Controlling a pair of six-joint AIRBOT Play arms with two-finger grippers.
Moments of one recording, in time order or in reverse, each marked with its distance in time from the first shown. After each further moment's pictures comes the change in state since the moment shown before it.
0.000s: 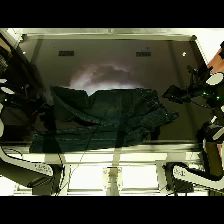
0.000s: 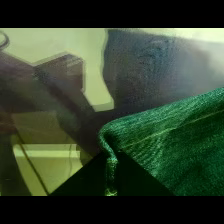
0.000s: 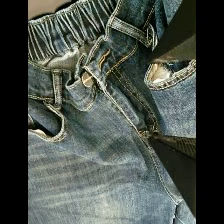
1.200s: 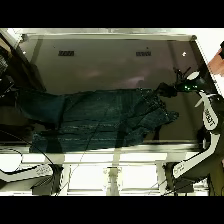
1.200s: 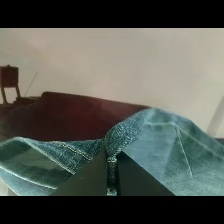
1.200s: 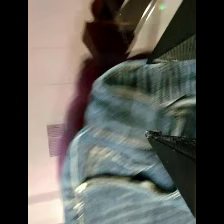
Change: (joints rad) left arm 0.119 0.329 0.191 0.039 -0.042 -0.171; right arm 0.021 -0.544 0.325 0.098 -0.151 -0.171
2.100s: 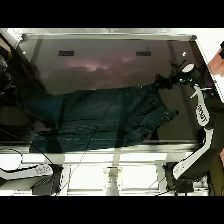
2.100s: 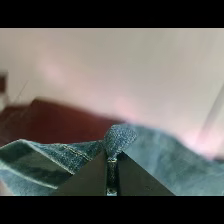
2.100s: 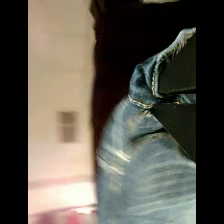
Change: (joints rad) left arm 0.011 -0.034 0.037 -0.079 0.100 -0.027; right arm 0.021 -0.079 0.237 -0.014 0.019 0.138
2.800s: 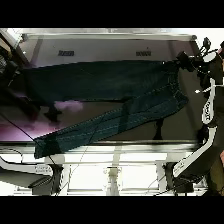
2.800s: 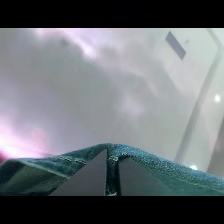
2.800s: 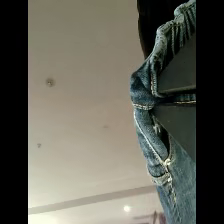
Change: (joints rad) left arm -0.100 -0.179 0.029 -0.154 0.377 -0.001; right arm -0.108 -0.057 0.245 -0.062 -0.253 0.214
